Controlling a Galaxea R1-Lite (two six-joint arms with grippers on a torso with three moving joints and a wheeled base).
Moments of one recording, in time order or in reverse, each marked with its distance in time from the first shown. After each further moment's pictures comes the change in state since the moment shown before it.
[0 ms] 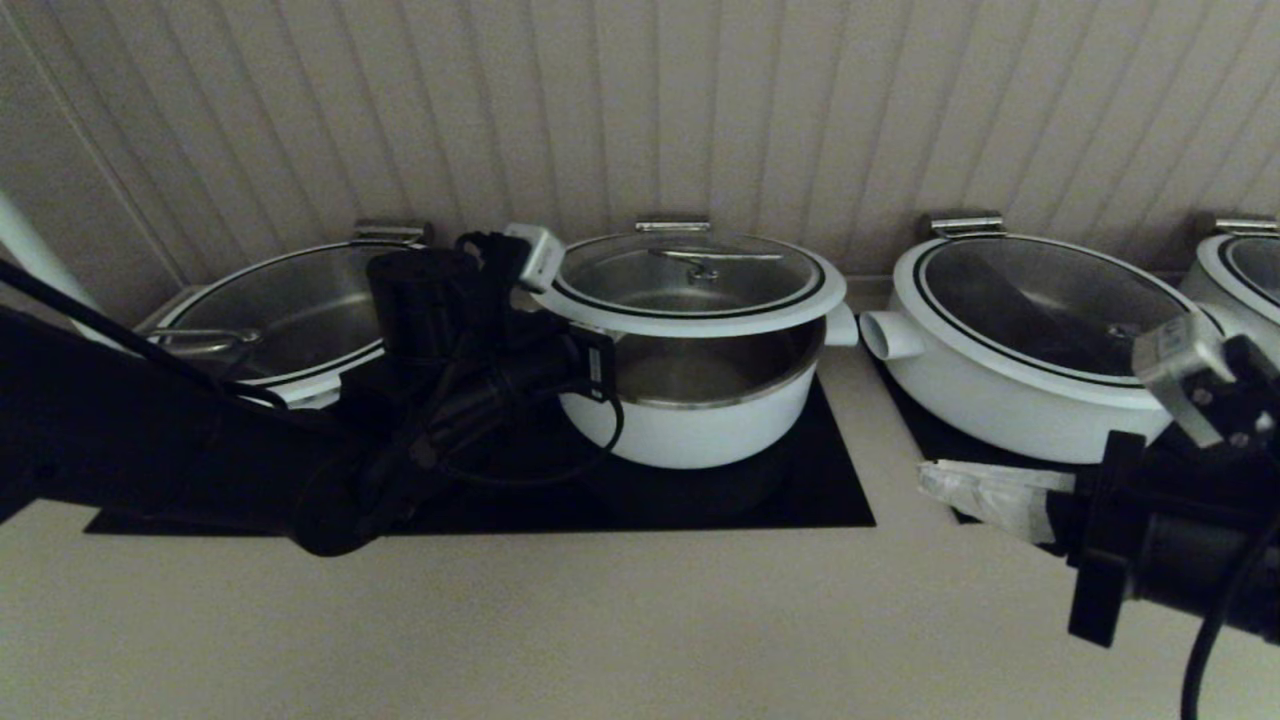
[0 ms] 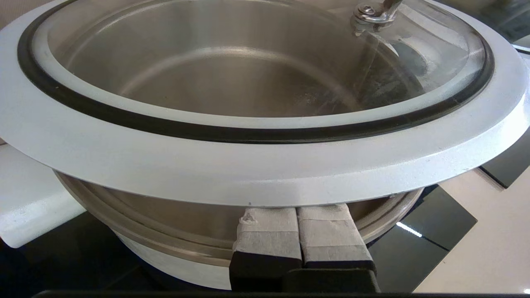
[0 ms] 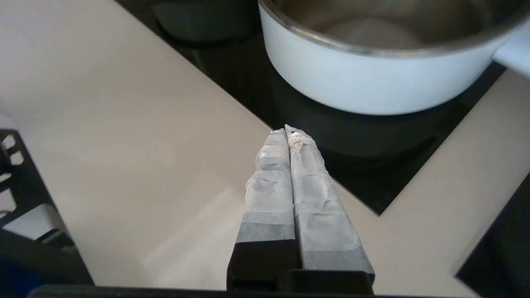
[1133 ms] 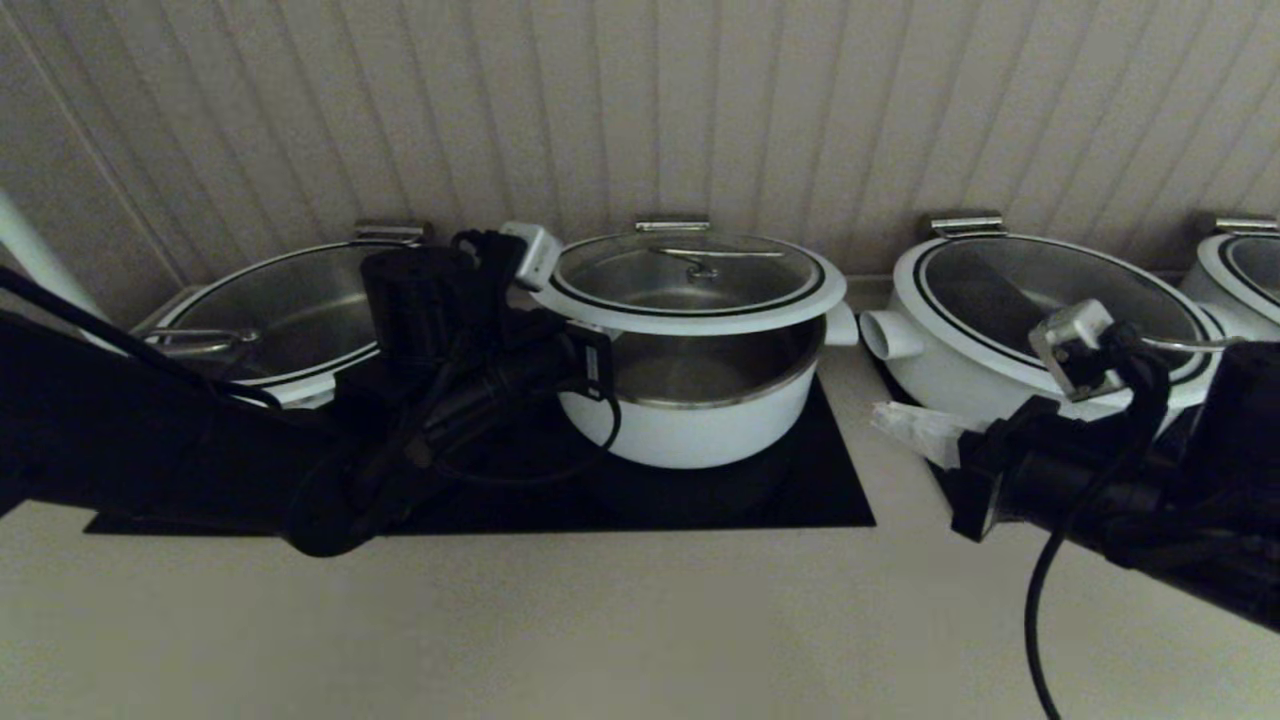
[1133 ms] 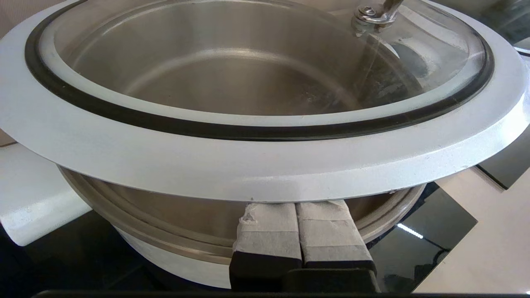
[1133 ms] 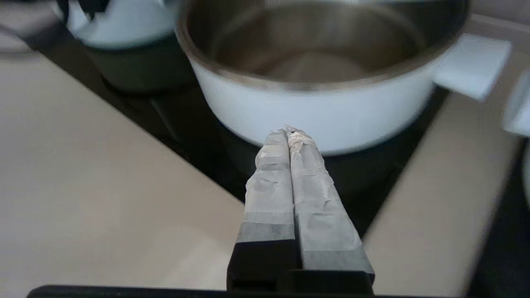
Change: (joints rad) left arm 0.011 -0.007 0.005 0.000 0.004 0.002; right arm -0.083 0.281 0.042 -0.450 -0.039 0.060
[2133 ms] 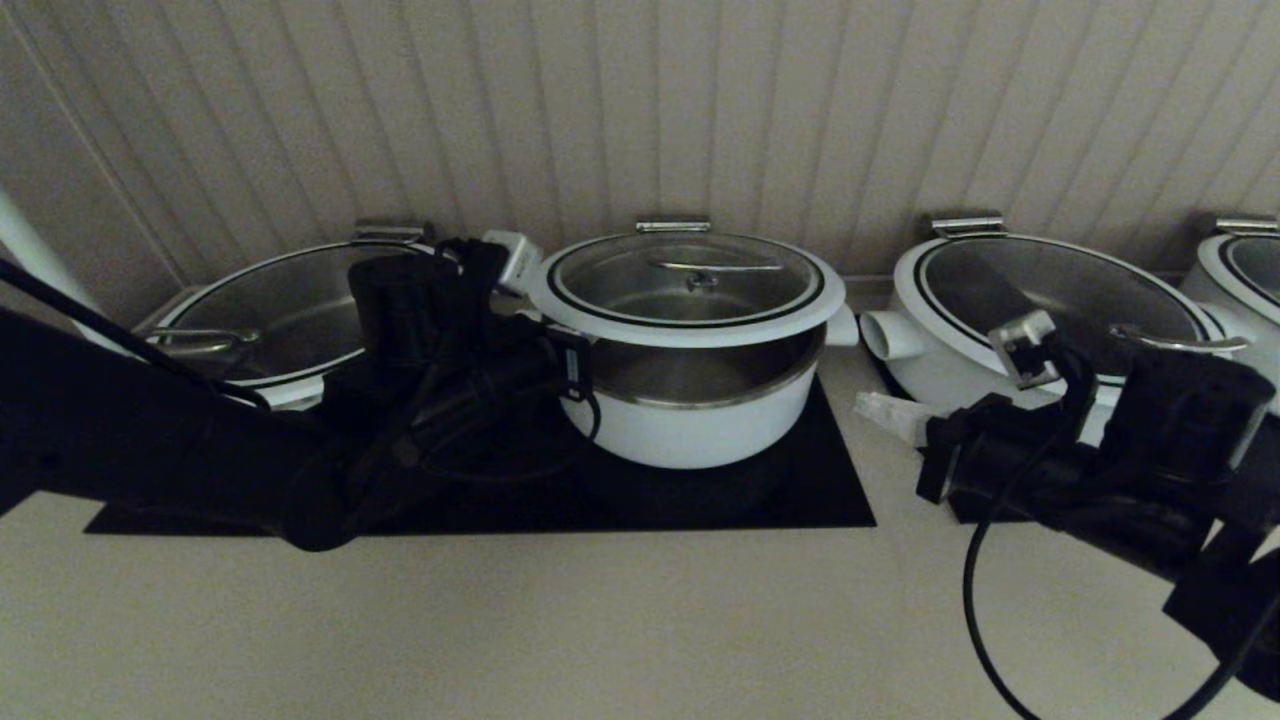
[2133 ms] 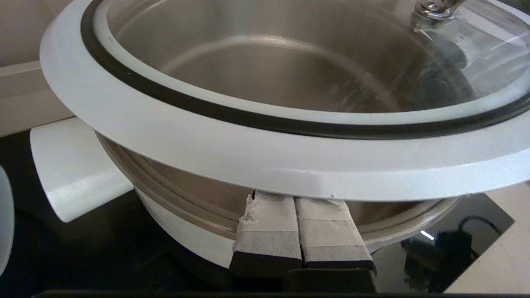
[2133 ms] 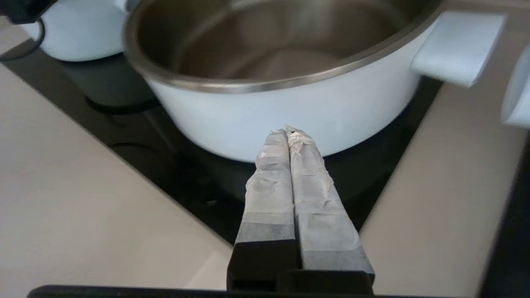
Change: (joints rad) left arm 0.042 0.015 0.013 -0.002 -0.004 0.004; right arm -0.129 0.231 -0.024 -0.235 0.122 0.066
